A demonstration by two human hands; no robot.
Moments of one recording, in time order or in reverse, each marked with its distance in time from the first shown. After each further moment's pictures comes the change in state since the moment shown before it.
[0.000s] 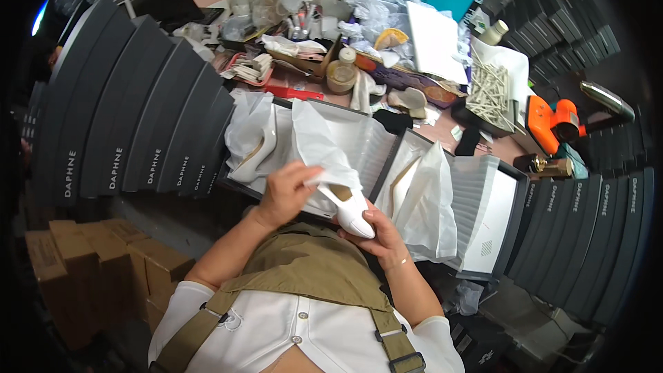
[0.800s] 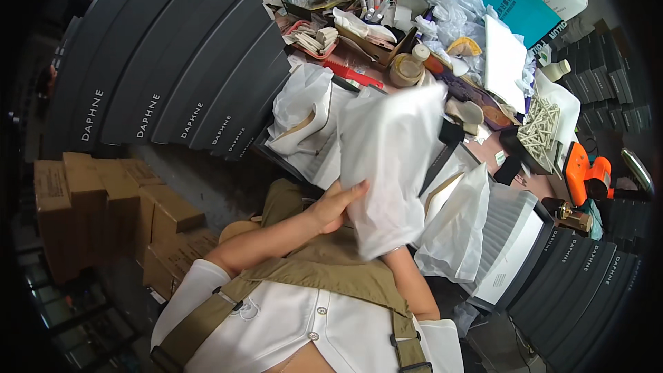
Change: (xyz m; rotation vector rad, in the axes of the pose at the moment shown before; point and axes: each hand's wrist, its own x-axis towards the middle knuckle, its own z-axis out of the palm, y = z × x) left_hand -0.045 -0.014 0.038 -1.316 0.040 -0.956; right_hand 0.058 0.054 -0.037 -0.699 0.270 -0.403
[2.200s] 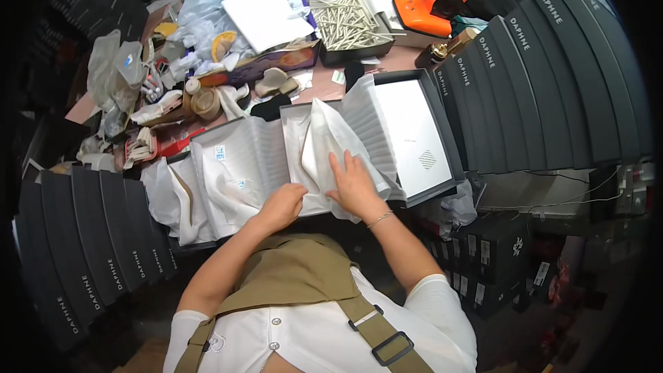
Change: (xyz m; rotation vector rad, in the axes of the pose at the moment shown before) left_hand 0.096 -0.084 0.051 1.743 -0.812 0.466; right_hand -0.080 -0.071 -0.136 -1.549 0.336 -0.063
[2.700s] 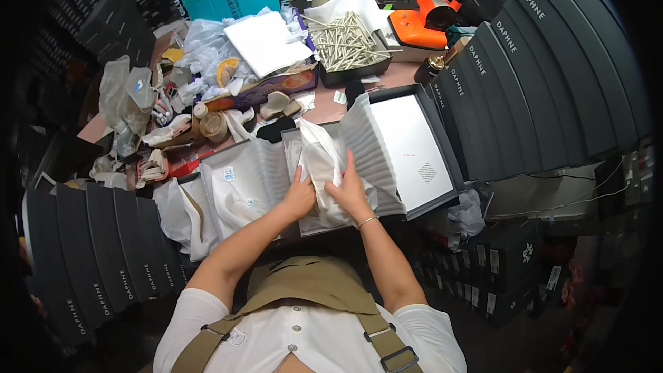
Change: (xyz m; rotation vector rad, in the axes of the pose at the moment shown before) left_hand 0.063 -0.058 0.047 0.701 0.017 0.285; right_hand 0.038 0.004 0.035 0.848 0.288 0.387
